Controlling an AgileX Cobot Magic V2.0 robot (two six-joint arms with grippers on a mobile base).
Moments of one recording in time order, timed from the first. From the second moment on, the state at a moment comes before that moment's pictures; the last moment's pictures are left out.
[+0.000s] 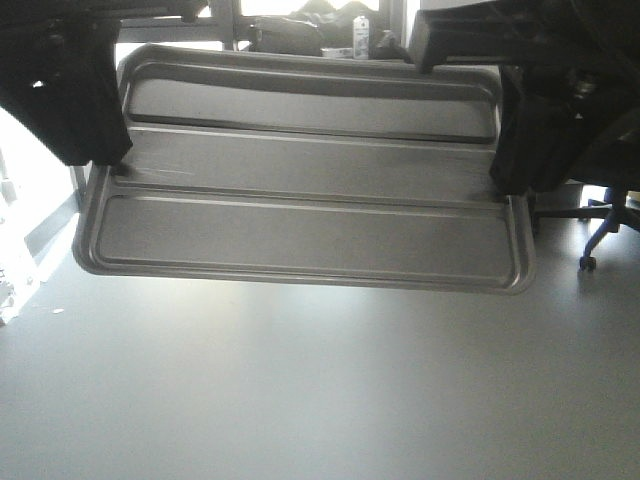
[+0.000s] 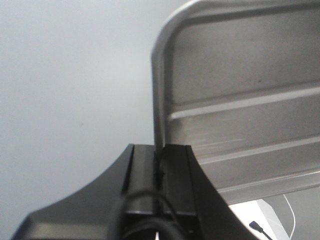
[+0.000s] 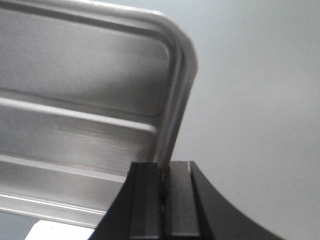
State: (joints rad) left arm -0.75 1.41 -1.18 0.18 0.98 -0.56; right arm 0.64 1.36 -1.04 -0.20 0.85 0.61
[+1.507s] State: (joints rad) left arm -0.75 1.41 -1.18 0.18 0.98 -0.56; right arm 0.64 1.36 -1.04 -0.21 0.85 0.61
